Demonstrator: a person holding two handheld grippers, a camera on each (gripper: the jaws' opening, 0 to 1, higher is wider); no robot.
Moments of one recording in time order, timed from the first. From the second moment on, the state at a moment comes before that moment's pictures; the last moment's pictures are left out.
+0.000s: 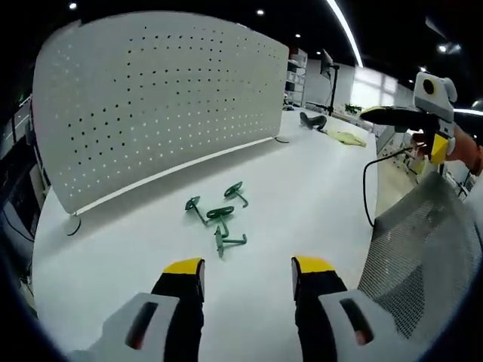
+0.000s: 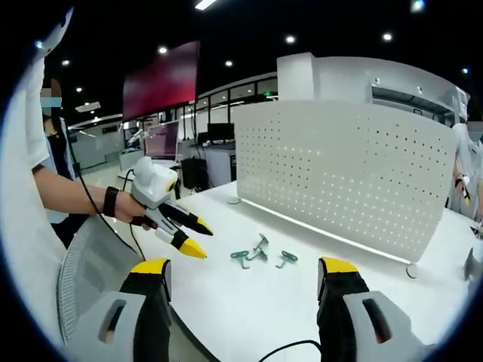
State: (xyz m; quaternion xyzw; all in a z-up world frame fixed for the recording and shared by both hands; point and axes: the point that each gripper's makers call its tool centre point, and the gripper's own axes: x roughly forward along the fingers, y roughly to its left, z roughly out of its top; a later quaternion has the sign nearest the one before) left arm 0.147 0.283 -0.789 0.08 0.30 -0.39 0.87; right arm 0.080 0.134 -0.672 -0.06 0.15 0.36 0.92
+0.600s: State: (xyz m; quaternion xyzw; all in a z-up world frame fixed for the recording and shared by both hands) left arm 0.161 0.271 -0.814 0.09 0.31 -0.39 0.86; right arm 0.076 0.131 -0.675 -0.06 0.16 0.34 0.92
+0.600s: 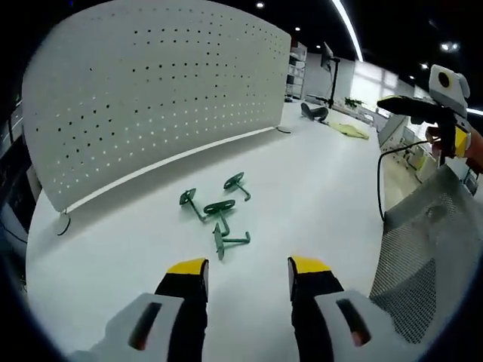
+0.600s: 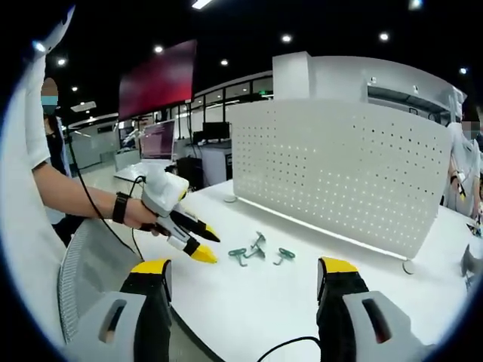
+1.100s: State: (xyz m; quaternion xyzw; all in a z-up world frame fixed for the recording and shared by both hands) left arm 0.177 0.273 -0.826 0.07 0.32 -0.36 0.87; right arm 0.073 0.132 -0.676 -0.07 0.16 0.34 0.92
